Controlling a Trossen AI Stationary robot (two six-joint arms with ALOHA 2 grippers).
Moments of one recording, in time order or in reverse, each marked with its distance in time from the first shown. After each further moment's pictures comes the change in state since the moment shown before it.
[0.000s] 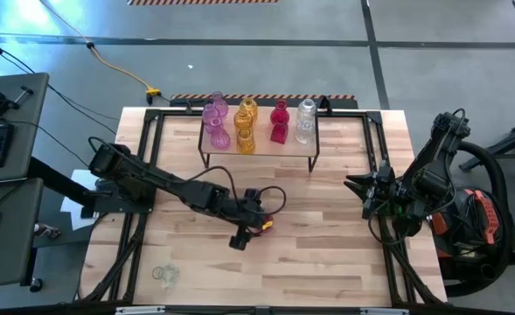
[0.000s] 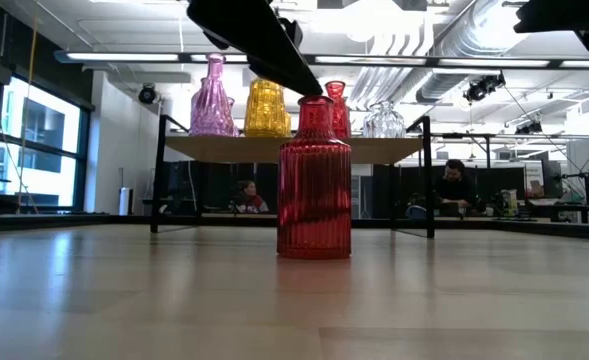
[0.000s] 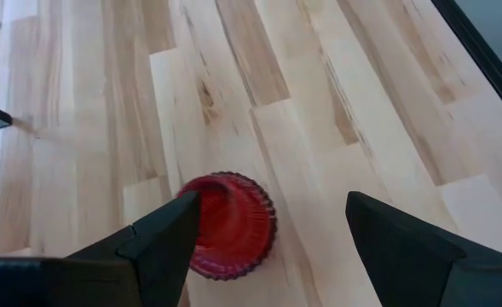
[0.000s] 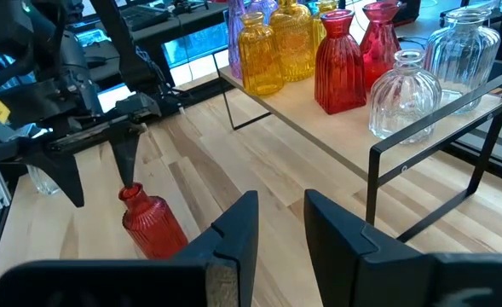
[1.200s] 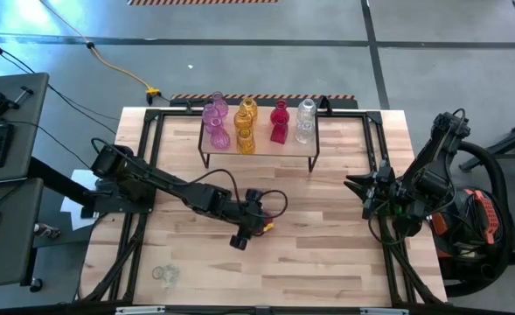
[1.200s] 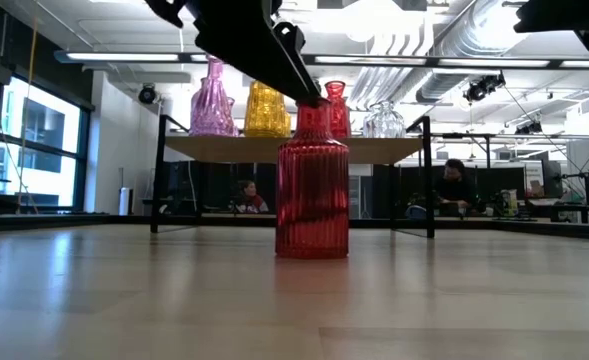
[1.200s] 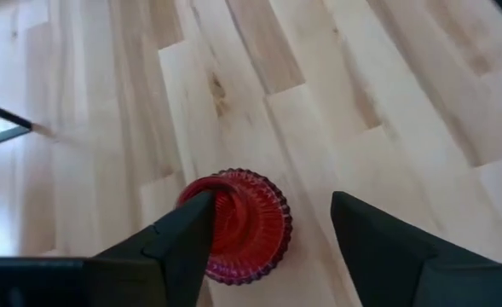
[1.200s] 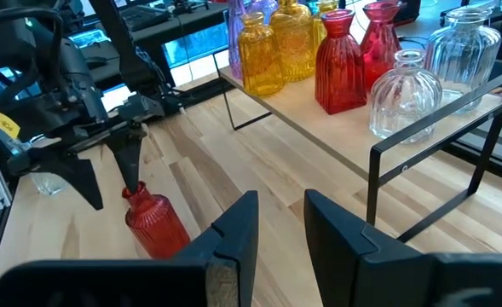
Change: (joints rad) left arm -0.003 0.028 0.002 -0.006 -0.058 0.068; right arm 0.000 0.000 0.000 0.002 0.000 0.000
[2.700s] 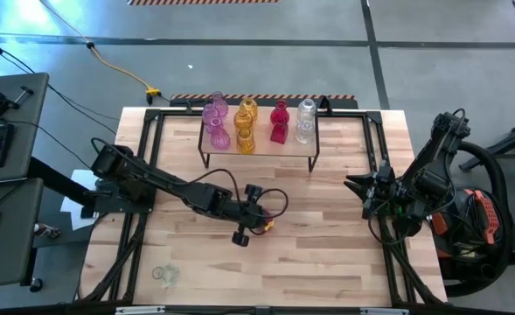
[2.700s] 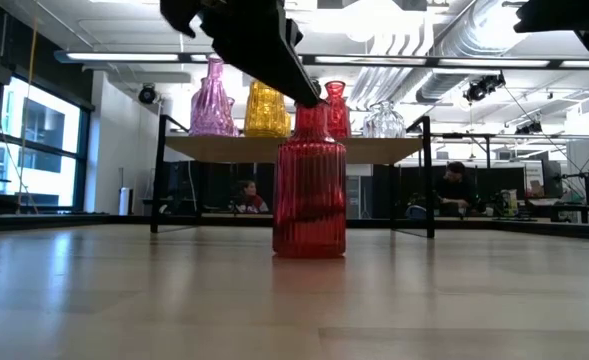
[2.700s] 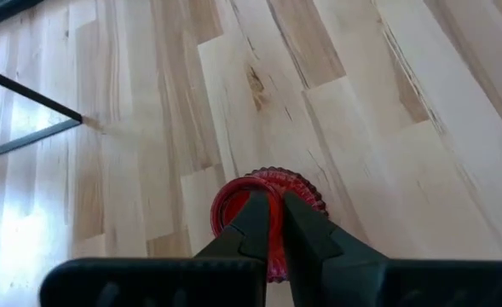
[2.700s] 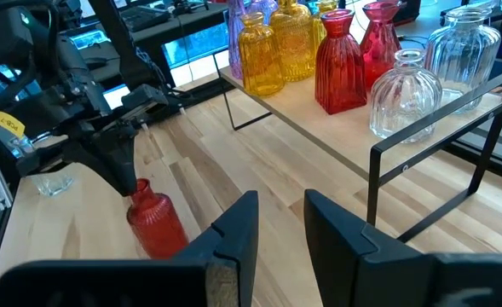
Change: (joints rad) left arm -0.007 -0.002 0.014 -0.018 -0.107 0.020; right arm 0.000 0.000 0.000 0.001 0.000 0.003
